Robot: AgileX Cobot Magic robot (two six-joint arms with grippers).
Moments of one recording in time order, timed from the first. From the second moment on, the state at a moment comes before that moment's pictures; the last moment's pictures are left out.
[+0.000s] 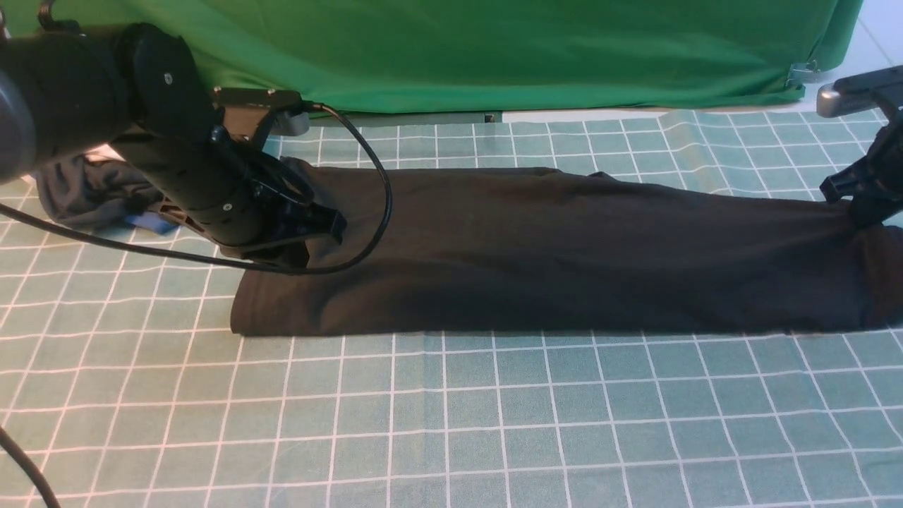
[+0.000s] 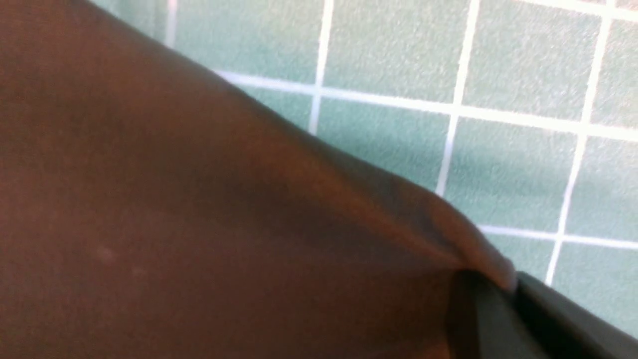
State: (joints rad) right arm -0.12 2.10 -1.64 0.06 0.86 -0.32; left arm -0.18 1.72 -1.25 -0.18 0.86 0.12
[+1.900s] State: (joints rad) right arm -0.28 2.10 -1.59 0.14 1.01 -0.21; left arm -0.18 1.18 -1.14 -0.13 1.01 0.10
